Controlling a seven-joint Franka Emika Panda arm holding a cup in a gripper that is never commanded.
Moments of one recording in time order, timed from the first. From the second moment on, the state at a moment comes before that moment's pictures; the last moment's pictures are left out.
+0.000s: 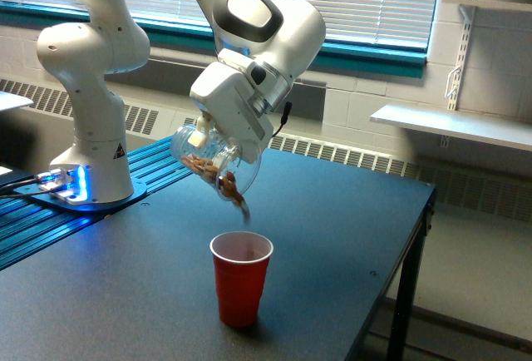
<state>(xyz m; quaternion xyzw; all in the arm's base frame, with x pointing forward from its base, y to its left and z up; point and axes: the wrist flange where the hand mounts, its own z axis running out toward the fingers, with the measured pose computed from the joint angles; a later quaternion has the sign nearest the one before) 0.457 -0.149 0.321 0.82 -0.43 0.04 0.38</state>
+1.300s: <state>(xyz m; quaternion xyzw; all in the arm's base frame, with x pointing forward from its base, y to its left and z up) 0.469 -0.143 0.326 0.80 -0.43 0.02 0.42</state>
